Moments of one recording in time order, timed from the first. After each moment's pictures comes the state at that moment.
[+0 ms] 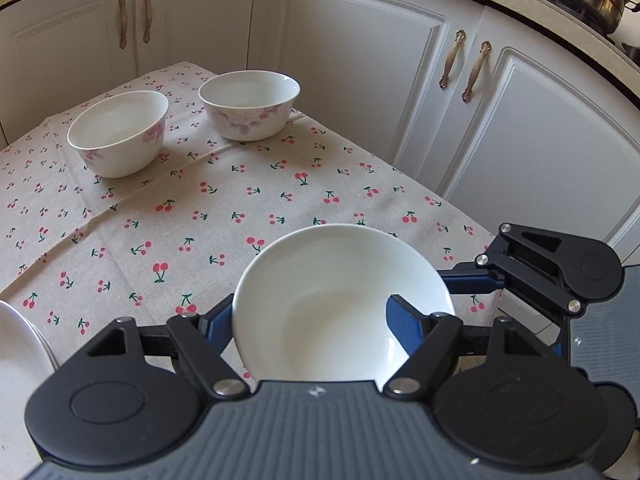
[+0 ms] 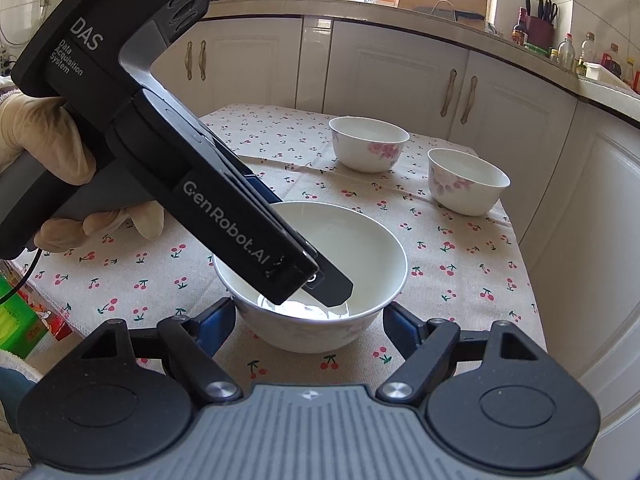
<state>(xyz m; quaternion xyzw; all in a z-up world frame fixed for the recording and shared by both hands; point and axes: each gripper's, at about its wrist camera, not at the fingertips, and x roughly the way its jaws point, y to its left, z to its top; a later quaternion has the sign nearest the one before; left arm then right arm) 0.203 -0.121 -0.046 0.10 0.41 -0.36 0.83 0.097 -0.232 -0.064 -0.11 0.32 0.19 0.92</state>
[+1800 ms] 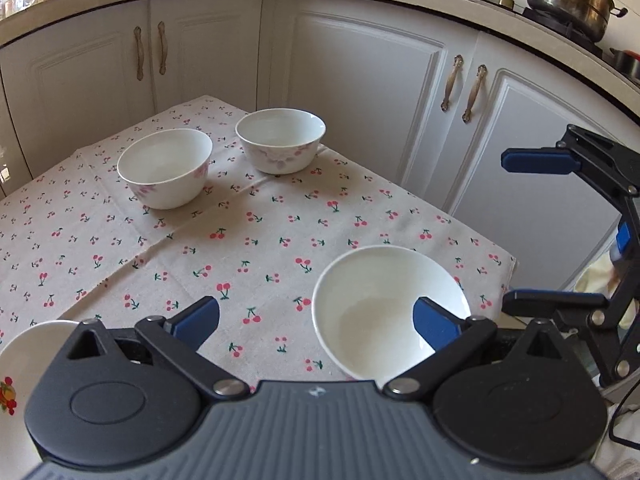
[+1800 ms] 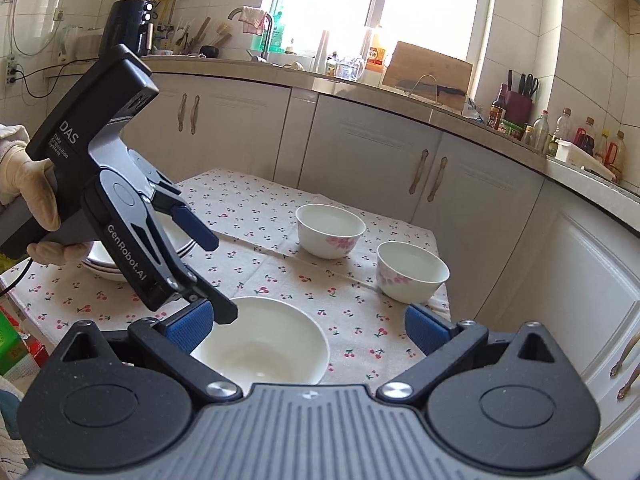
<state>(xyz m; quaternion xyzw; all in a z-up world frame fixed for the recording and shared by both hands) 0.209 -0.077 -0.013 0.10 0.37 -0.36 0.85 0.078 -0.253 0.010 -0.15 0.23 0.17 0.95</state>
